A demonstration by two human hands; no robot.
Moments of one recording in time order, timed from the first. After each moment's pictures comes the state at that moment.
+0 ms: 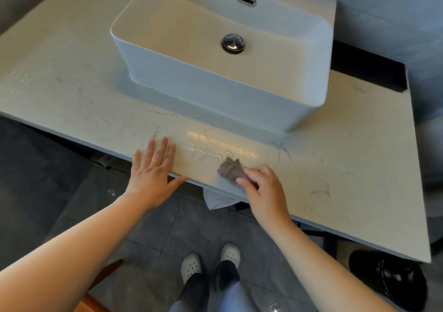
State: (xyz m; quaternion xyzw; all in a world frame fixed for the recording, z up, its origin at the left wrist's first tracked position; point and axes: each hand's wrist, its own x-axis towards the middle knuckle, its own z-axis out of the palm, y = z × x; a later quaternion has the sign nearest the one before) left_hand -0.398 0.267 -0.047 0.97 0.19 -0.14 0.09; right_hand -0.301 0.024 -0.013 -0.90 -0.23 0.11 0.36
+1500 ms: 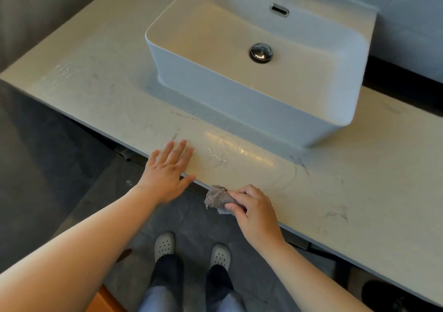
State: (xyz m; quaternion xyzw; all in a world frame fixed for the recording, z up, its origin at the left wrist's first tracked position) left_hand -0.395 0.274 -0.036 0.96 0.19 -0.16 0.10; right_hand -0.319 0.041 -0.031 -0.87 -0.35 0.16 0.32
